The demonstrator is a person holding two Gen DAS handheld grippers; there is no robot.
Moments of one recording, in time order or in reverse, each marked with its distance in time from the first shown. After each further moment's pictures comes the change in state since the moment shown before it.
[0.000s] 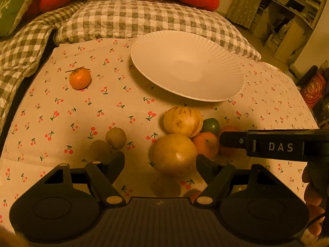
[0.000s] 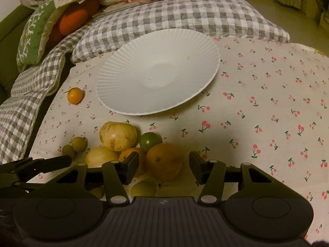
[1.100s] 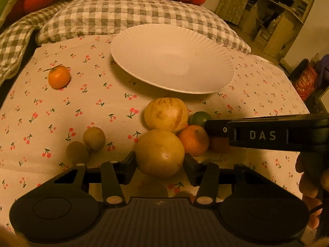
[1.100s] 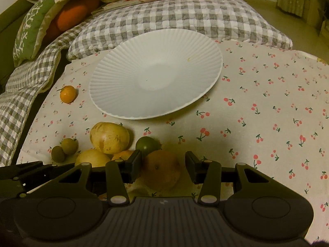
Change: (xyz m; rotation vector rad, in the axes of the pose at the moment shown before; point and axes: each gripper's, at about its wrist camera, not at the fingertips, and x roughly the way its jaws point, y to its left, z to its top) left arm 0.016 -0.009 -0.003 0.046 -0.007 -0.061; right arm 0.009 0.003 0.003 -0.049 -0.018 -0.039
